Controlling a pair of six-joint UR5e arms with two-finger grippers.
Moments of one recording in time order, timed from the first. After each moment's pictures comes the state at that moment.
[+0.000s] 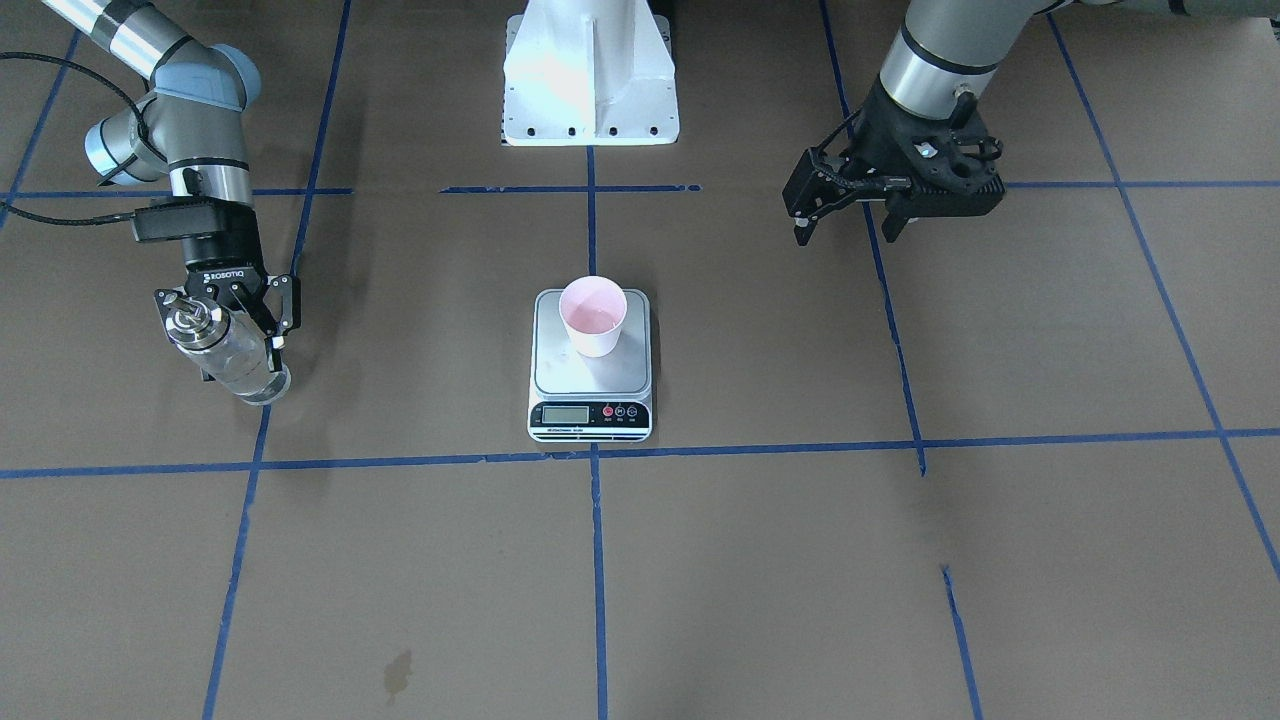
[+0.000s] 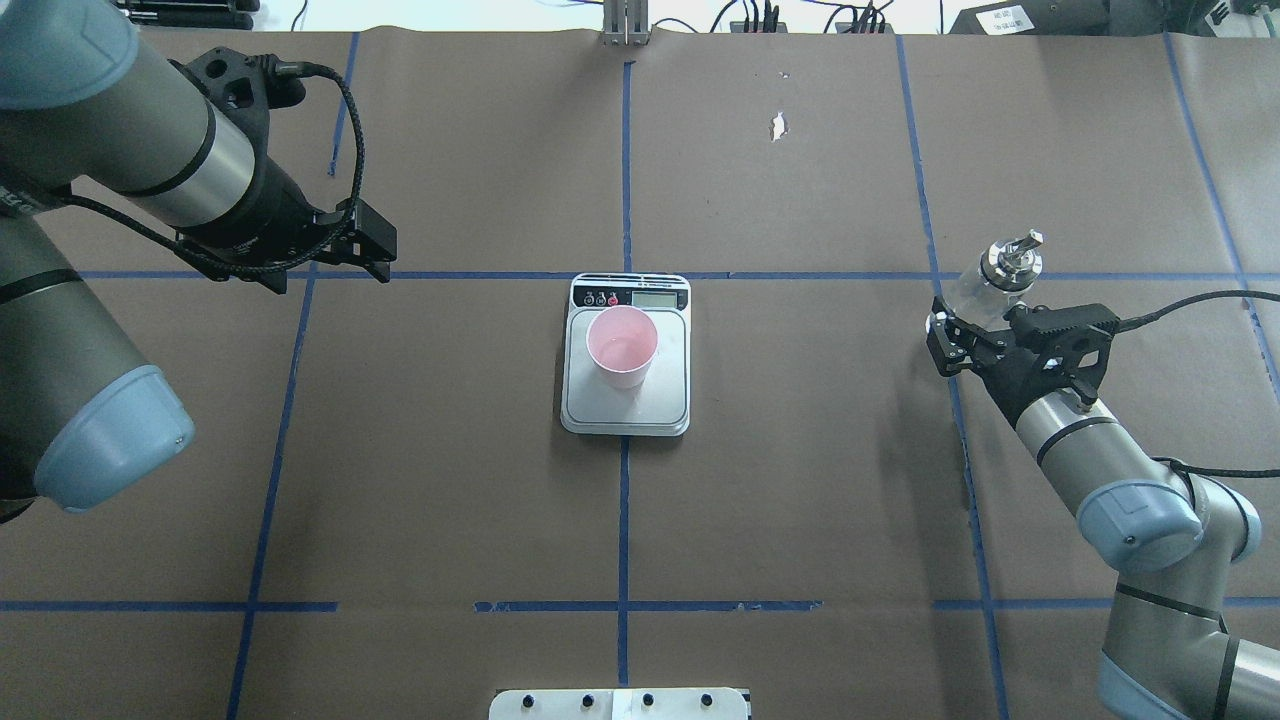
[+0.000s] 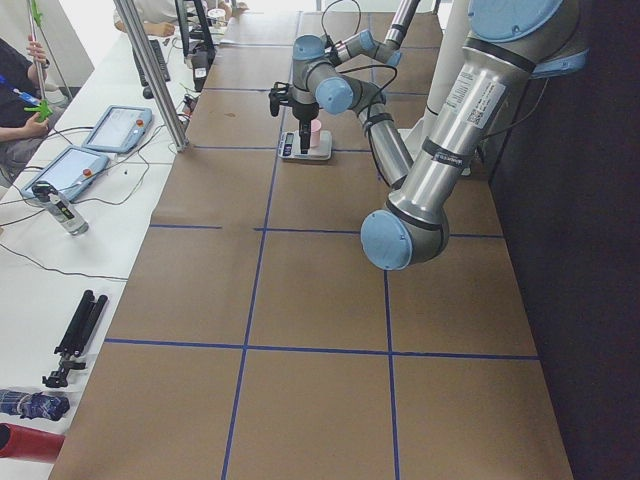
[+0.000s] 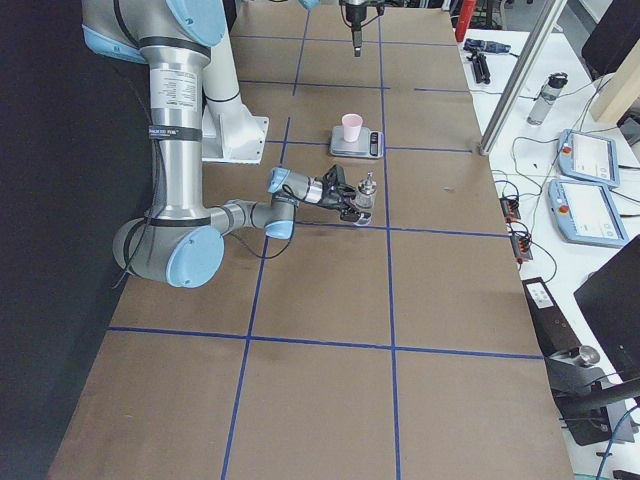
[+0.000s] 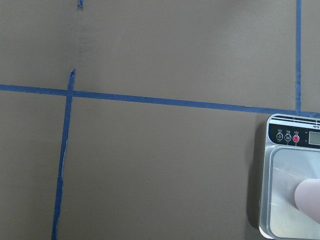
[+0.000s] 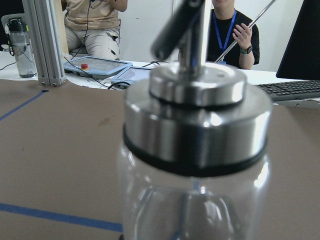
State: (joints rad) left arm -0.83 -2.06 -2.07 -1.35 -2.08 -1.08; right arm 0.41 -1.59 1.66 -0.42 0.85 0.98
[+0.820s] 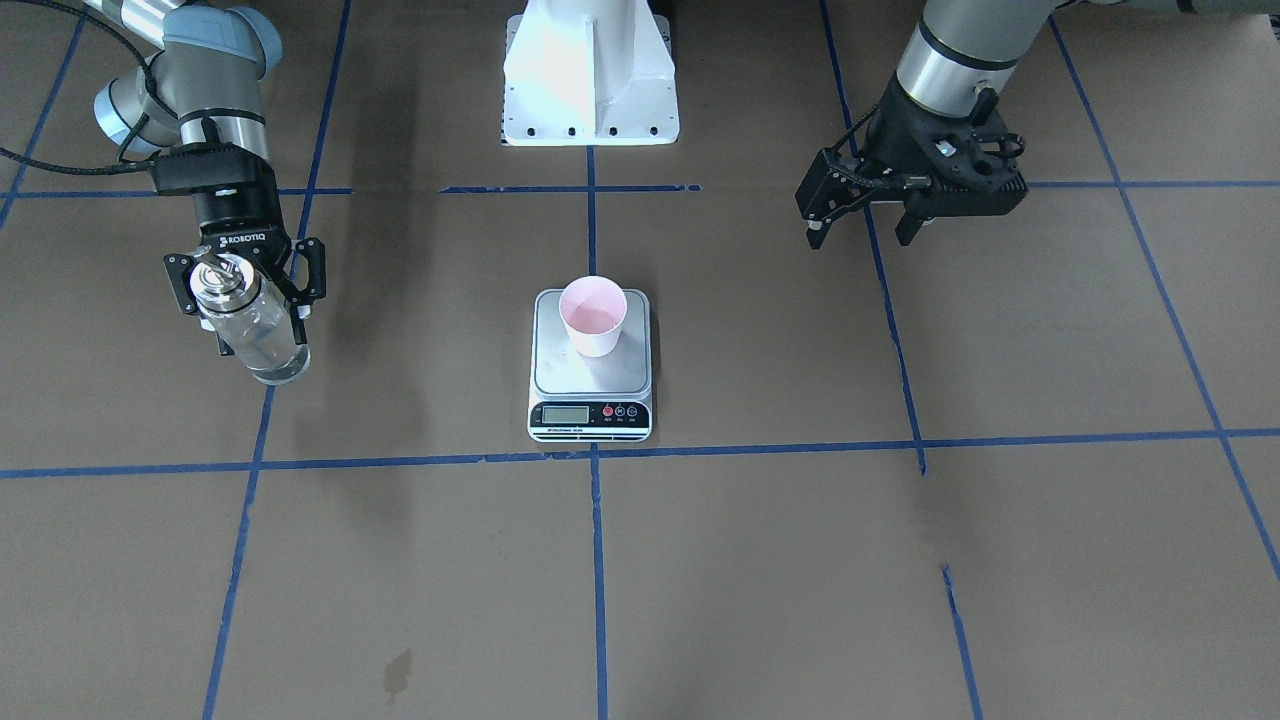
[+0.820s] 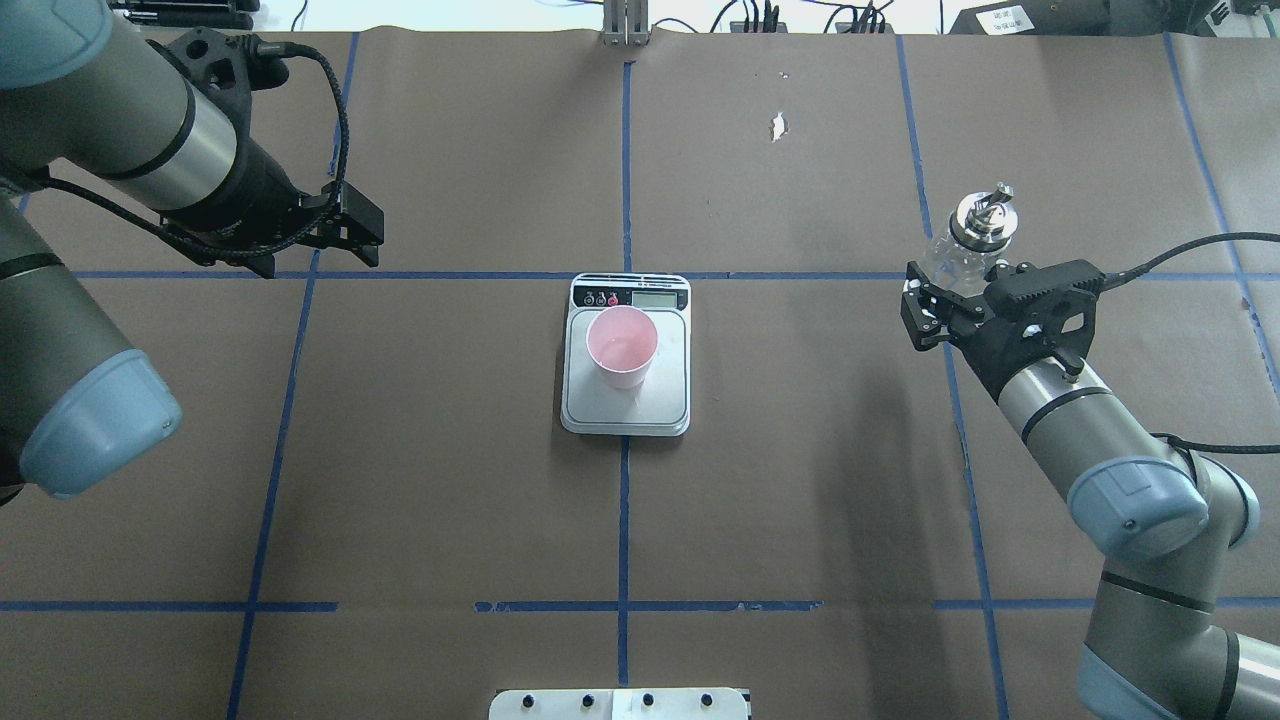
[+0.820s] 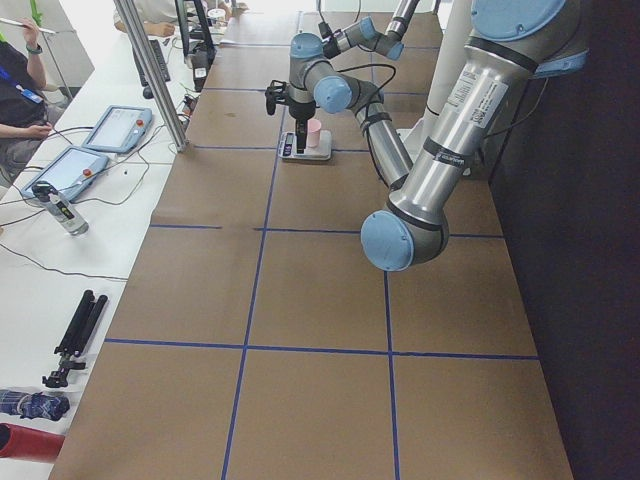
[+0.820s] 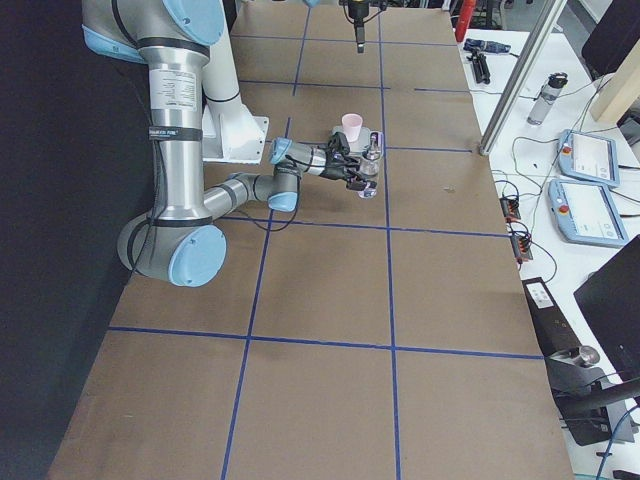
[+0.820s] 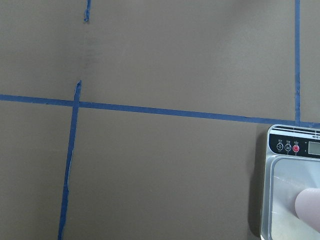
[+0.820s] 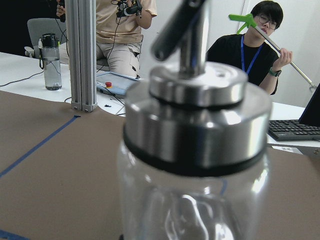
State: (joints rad) left arm -0.85 -2.06 -2.07 -1.35 -2.08 -1.07; right arm 0.43 -1.54 1.85 -0.62 0.85 0.83
